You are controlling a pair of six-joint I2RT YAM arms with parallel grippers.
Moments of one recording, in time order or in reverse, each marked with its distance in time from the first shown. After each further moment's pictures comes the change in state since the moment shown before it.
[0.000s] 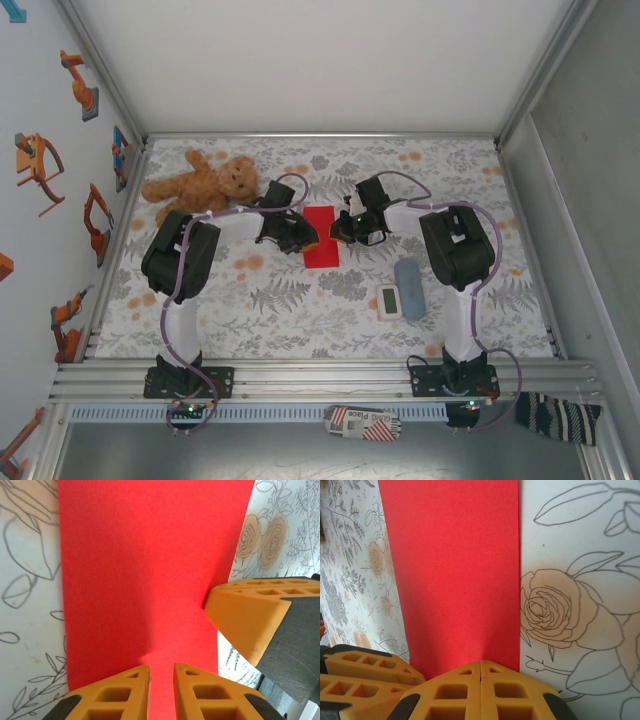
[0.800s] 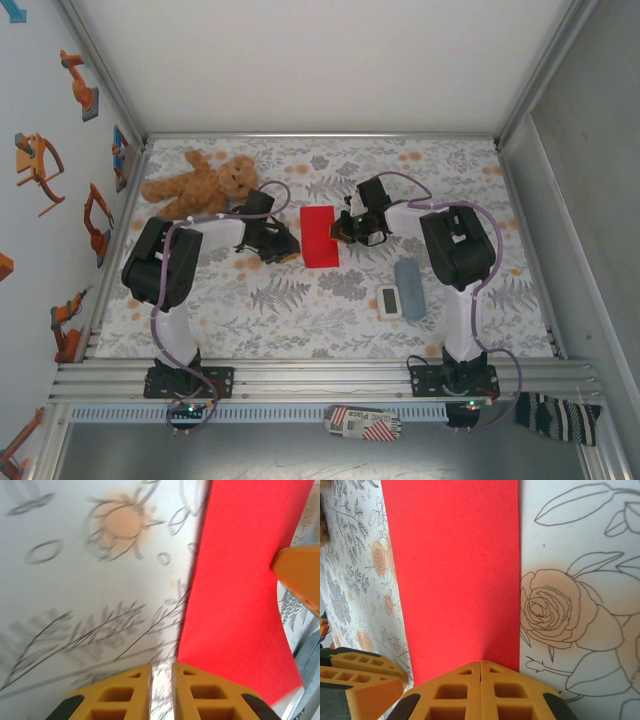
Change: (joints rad) left arm 0.080 -0.126 -0.168 -0.053 0.012 0.107; right arm -0.006 -0.001 -0.020 0.026 -0.015 0.000
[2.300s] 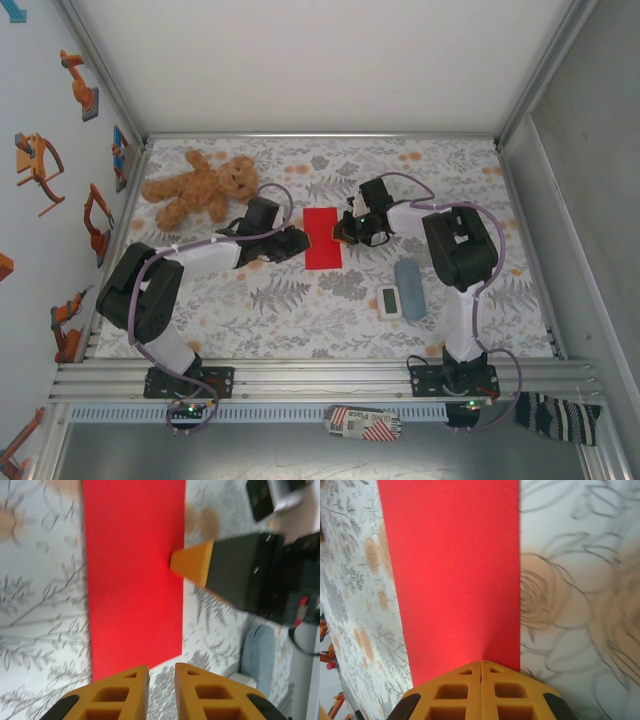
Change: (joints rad) left arm -0.119 -0.219 -0.175 0.307 -0.126 -0.134; right arm -0.012 -0.029 0.000 -0.037 0.007 0.007
